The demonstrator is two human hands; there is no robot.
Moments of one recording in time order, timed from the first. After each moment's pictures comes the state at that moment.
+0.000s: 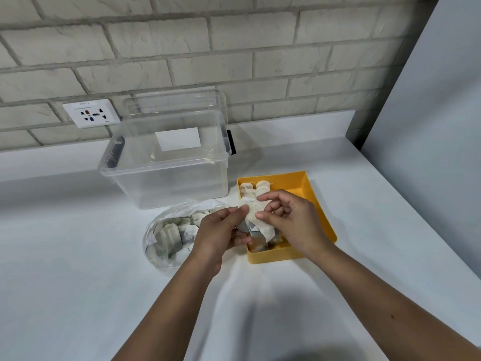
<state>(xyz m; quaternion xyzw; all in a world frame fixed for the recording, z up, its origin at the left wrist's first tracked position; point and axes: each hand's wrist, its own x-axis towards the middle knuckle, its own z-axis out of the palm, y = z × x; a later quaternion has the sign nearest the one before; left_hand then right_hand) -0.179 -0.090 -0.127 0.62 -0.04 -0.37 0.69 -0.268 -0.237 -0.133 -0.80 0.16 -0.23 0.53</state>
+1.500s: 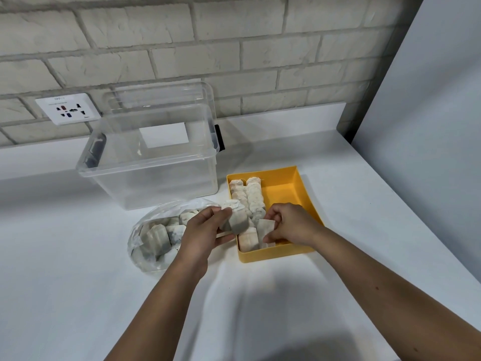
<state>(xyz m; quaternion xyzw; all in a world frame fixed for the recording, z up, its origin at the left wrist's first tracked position) -0.166 -0.090 -0.147 0.65 -0.04 -0.34 0.68 -0.262 -0.278 -0.159 -0.89 0.26 0.06 0.38</state>
